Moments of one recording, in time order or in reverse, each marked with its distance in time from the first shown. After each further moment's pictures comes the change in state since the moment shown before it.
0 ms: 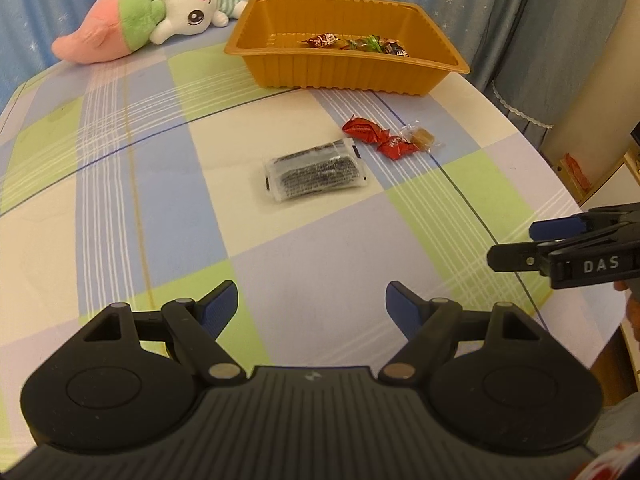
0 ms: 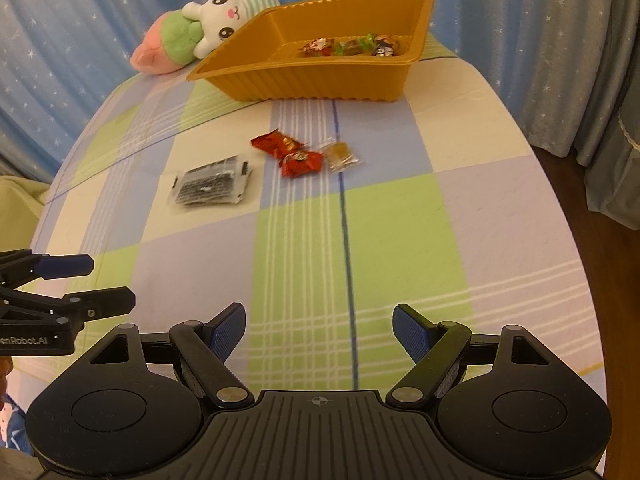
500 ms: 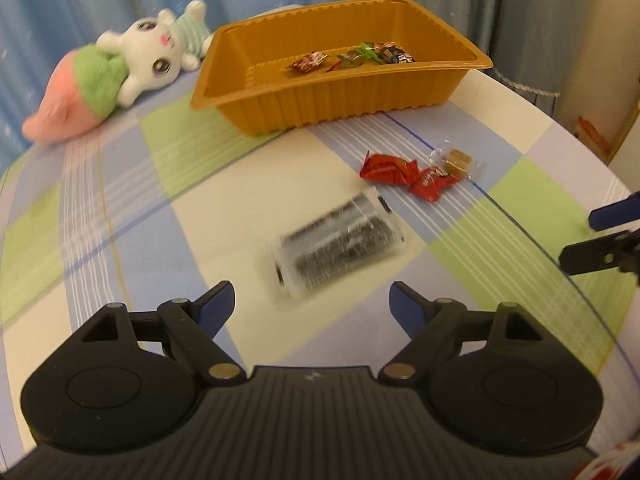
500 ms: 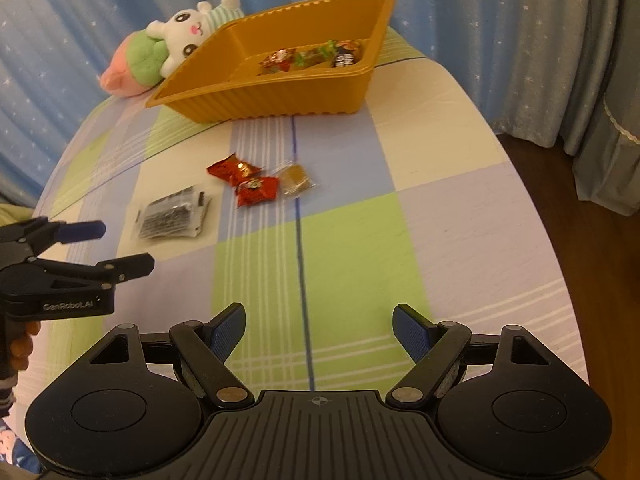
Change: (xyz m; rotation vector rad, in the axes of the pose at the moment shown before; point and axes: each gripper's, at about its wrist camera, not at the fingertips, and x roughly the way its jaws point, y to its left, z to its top) left arm 0.060 -0.002 0.048 0.218 -0.064 0.076; right arm 0.011 -0.029 0.020 0.070 -0.014 -0.022
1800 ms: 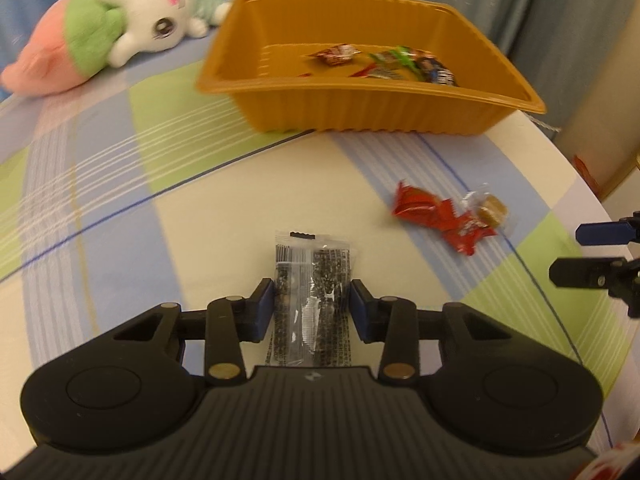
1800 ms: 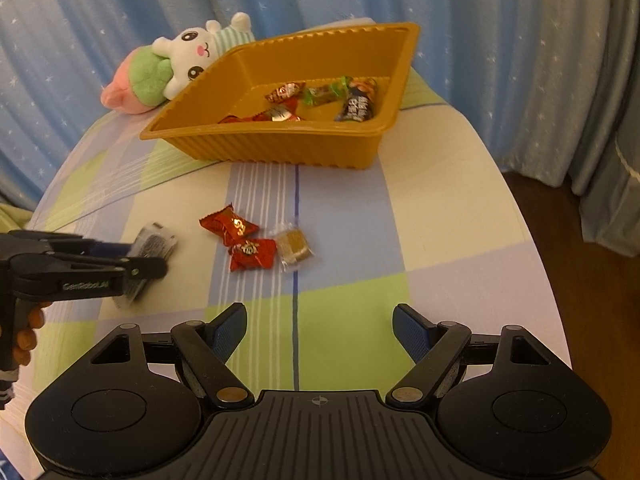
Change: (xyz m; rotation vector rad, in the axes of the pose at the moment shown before) left arm 0.038 0.030 0.025 -0.195 0.061 -0.092; right arm 0.022 0.003 0.037 -0.082 -0.072 0.005
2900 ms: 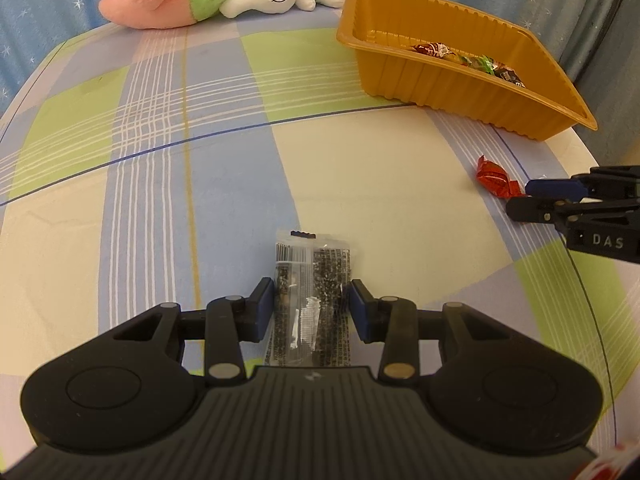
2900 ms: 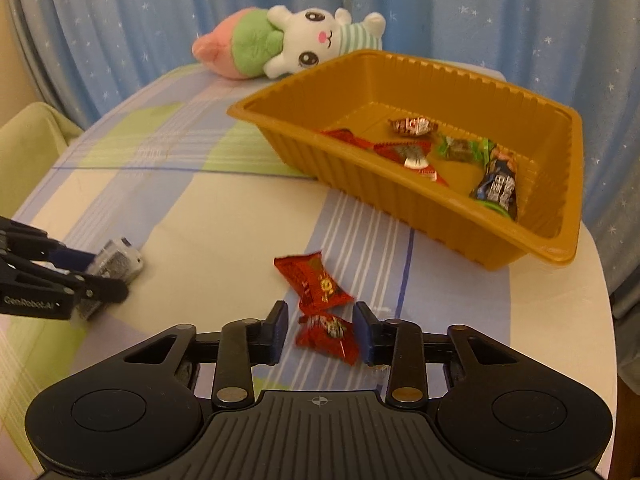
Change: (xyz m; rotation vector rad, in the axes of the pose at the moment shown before) left arm -0.032 0.038 -0.046 -0.189 0.009 0.109; right arm 0.065 0.059 0.025 -0.366 -0.029 0.102
